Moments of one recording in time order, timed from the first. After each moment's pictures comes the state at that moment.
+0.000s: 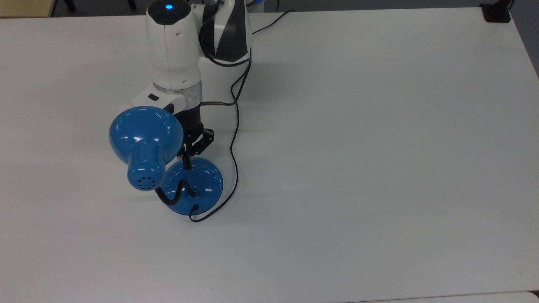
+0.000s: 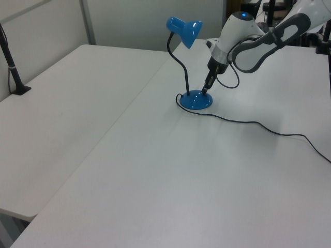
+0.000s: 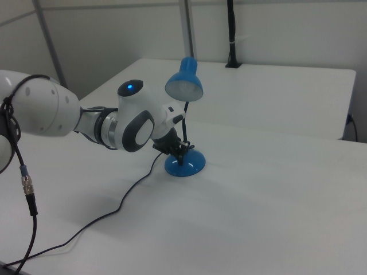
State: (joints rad) arm -0.13 0.40 0.05 -1.90 -0.07 2.73 -0.20
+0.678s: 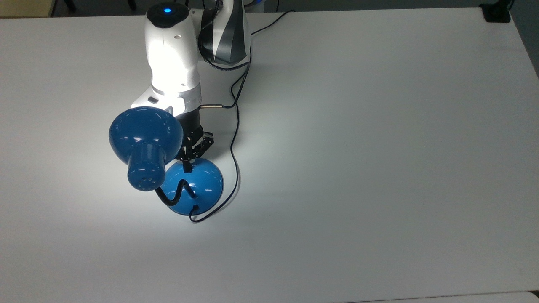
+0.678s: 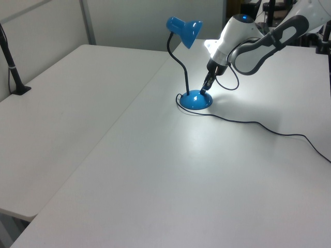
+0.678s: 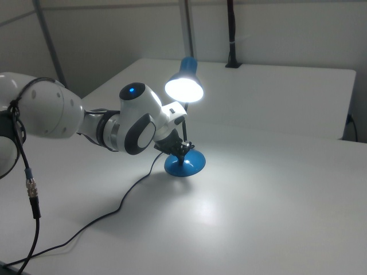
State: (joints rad) arm -0.17 0.42 0.09 -1.89 -0.07 2.76 -0.22
